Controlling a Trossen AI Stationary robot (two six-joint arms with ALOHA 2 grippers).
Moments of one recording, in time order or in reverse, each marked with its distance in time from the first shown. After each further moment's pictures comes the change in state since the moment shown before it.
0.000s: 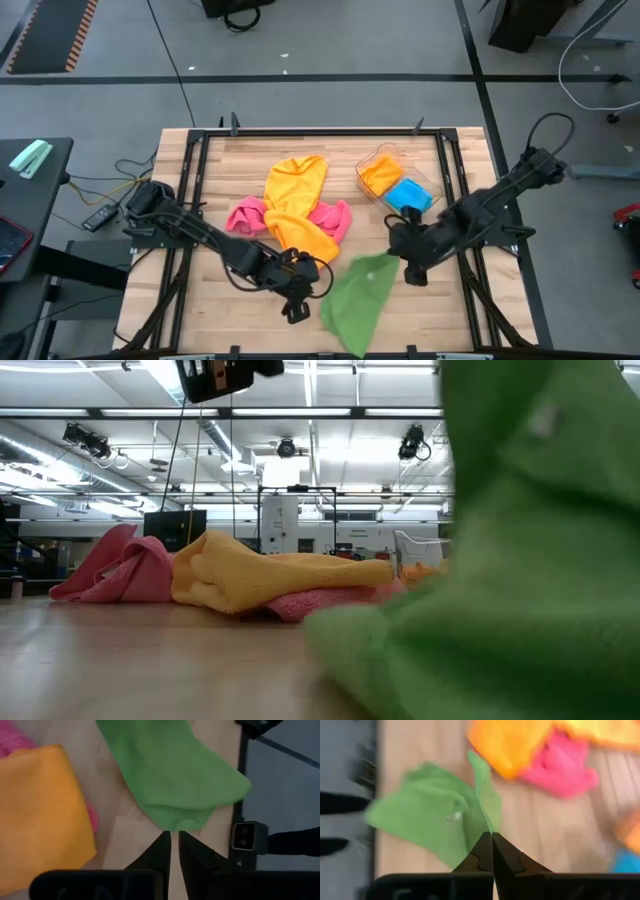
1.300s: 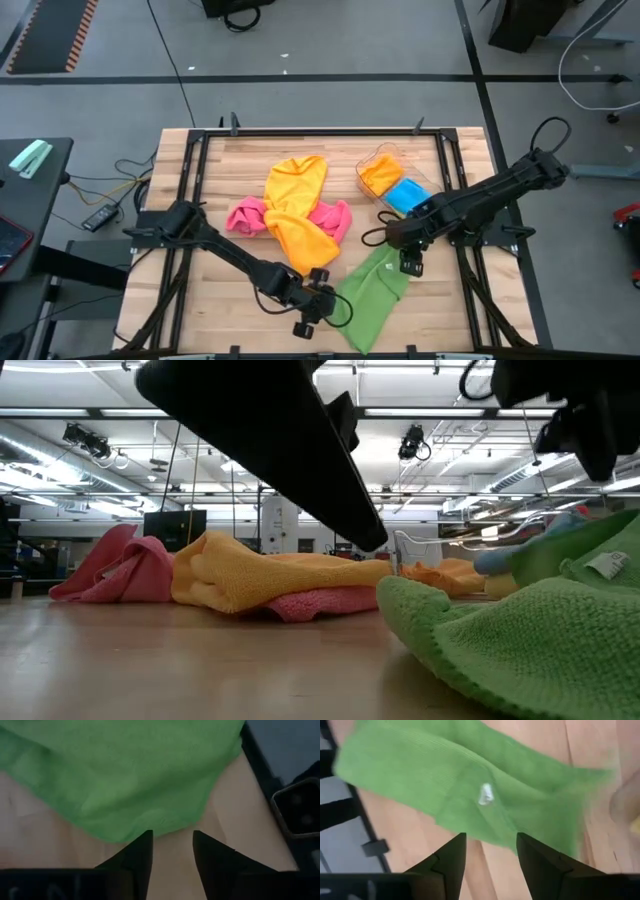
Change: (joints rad) left arm -0.010 0.282 -0.001 0.317 0.046 0.539; right arm -0.202 -0.004 -0.309 0.032 -0.419 0.076
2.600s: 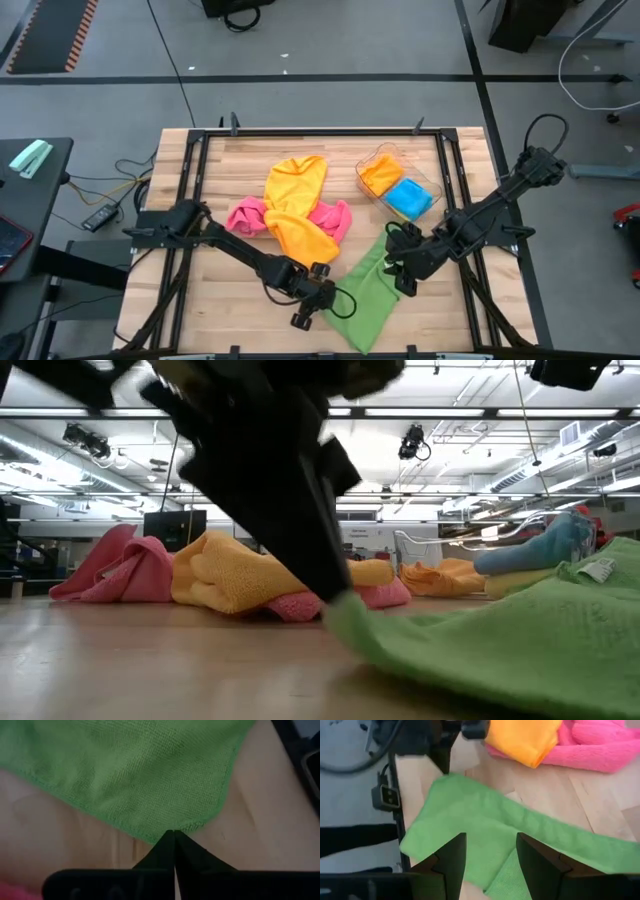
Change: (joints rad) left arm 0.053 0.020 0.001 -0.081 0.096 0.080; right arm 0.258 0.000 0.109 0.219 0.416 0.216
